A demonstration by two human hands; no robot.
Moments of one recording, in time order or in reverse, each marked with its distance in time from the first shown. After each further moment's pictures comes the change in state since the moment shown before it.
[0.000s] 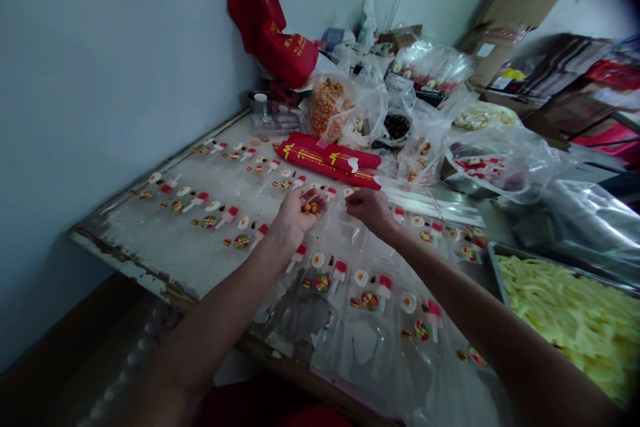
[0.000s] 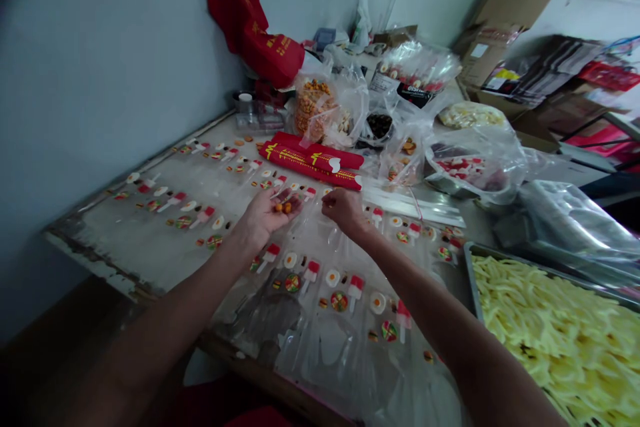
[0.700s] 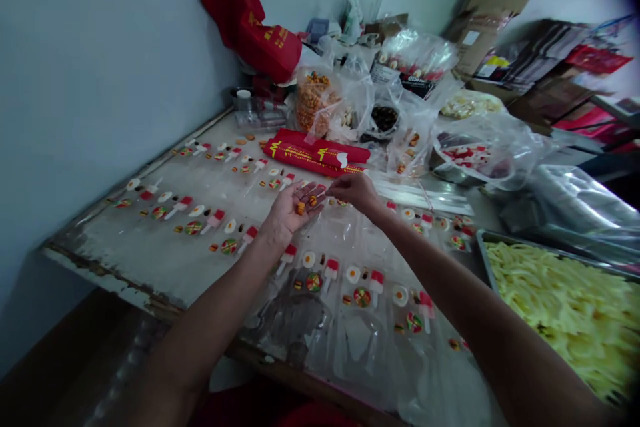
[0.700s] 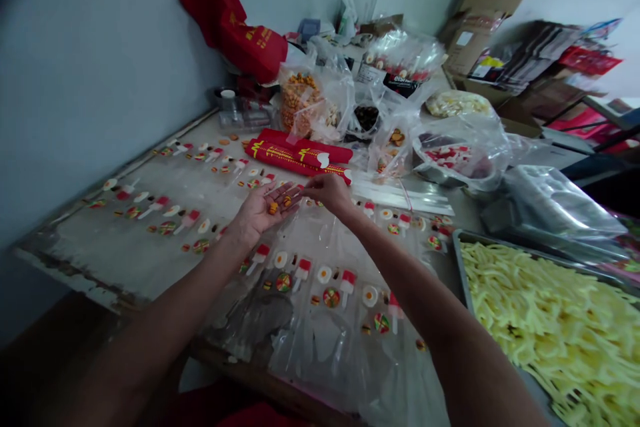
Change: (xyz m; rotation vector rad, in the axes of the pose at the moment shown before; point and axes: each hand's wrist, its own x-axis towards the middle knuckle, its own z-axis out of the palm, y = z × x) left_hand 0.017 -0.001 -0.005 0.203 -0.214 -0.049; right_hand 0.025 -0.001 -0.008 0.293 -0.141 0.040
